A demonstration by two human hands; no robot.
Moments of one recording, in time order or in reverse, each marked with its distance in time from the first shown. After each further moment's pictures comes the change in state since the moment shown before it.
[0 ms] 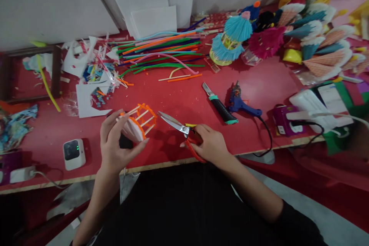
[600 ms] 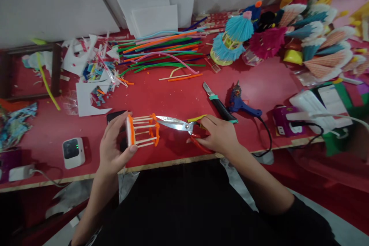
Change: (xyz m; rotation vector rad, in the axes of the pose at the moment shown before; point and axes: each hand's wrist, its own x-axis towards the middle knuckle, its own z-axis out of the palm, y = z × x) left_hand -0.008 -0.003 -0.009 -0.284 -0.153 -0.186; right_hand 0.019 0.020 -0.022 -0.159 0.099 -0.198
